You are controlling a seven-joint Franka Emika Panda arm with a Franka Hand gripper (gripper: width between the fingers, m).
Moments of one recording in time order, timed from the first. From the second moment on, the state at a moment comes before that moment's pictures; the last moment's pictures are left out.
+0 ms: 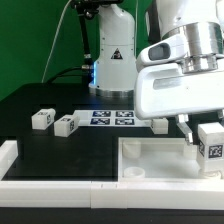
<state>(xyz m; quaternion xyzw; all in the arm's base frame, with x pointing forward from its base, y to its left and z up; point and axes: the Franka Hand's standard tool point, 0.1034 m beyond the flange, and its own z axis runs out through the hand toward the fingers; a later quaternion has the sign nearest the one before) 0.622 0.115 0.074 -0.97 -0.03 -0.23 0.05</state>
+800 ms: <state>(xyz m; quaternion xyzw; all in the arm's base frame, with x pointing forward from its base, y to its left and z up) 0.622 0.115 0.074 -0.97 -0.03 -0.23 0.05</state>
